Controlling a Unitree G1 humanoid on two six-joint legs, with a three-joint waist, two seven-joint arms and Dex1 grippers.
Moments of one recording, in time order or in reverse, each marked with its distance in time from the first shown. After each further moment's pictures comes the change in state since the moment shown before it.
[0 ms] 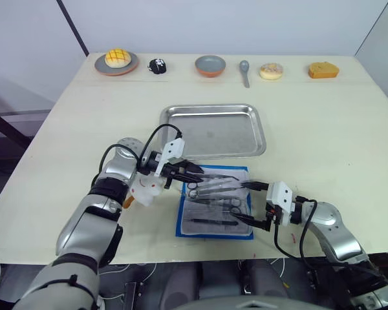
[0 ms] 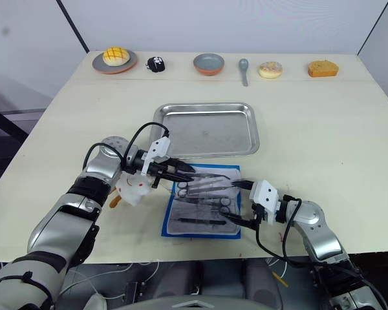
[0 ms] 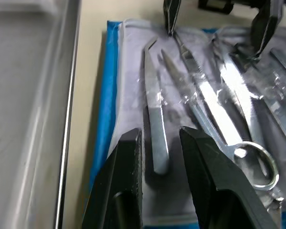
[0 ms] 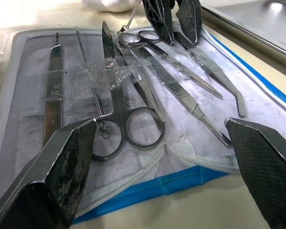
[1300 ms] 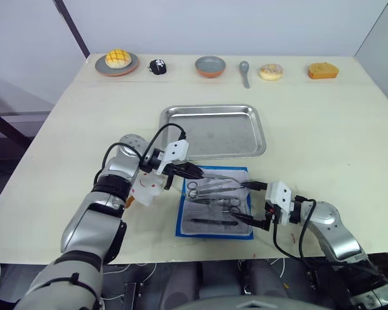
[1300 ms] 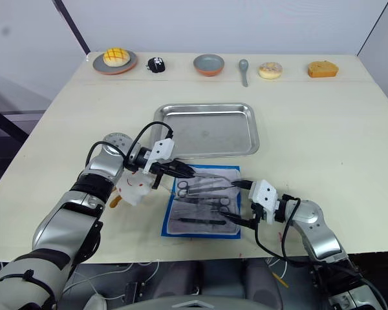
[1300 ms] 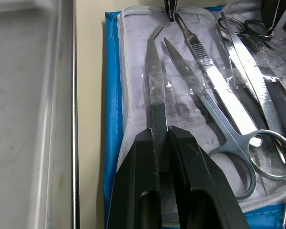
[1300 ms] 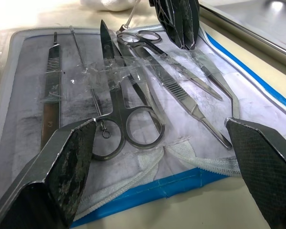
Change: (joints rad) left arm -0.020 -0.014 0.030 -0.040 0.135 -0.043 -0.006; right arm -0.003 0.001 0.008 -0.004 0.000 0.037 -0.007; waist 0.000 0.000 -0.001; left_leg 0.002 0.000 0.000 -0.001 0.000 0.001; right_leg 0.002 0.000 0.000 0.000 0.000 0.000
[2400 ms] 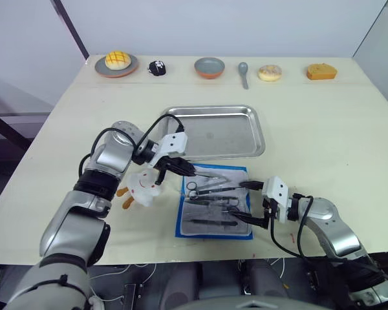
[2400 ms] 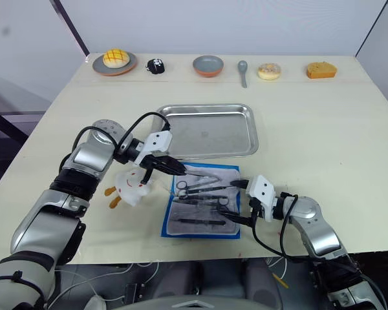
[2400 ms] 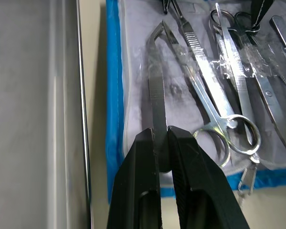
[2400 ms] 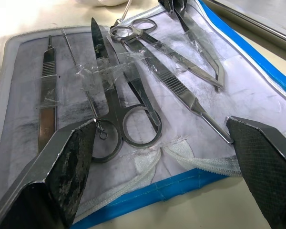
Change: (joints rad) left arm 0.013 0.140 -0.046 -0.320 0.021 0.377 -0.023; right arm -0.022 -0.001 0.003 -0.038 0.005 0.130 0.000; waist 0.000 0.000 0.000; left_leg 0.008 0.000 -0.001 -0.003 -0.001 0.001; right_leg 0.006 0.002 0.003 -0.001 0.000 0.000
